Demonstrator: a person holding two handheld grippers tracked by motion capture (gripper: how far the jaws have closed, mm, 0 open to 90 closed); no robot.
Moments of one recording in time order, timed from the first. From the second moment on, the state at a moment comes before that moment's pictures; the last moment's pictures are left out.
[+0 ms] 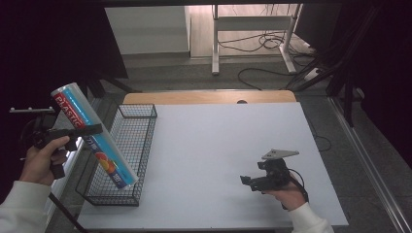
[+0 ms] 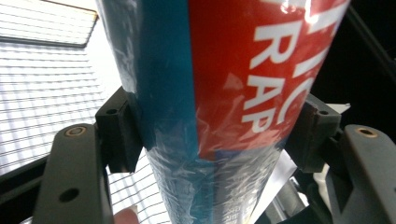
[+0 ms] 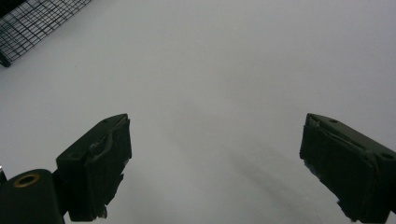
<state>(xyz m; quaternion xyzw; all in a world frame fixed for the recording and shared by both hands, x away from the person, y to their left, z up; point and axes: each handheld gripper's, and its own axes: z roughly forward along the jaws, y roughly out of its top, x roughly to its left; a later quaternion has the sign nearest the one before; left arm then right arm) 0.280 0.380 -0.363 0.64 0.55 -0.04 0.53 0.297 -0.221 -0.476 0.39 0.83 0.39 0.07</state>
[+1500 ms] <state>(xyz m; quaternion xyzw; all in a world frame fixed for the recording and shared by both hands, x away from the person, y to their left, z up) 0.356 0.337 -0.436 0.65 0.66 -0.01 0.37 0.299 -0.221 -0.478 0.40 0.83 0.38 0.08</state>
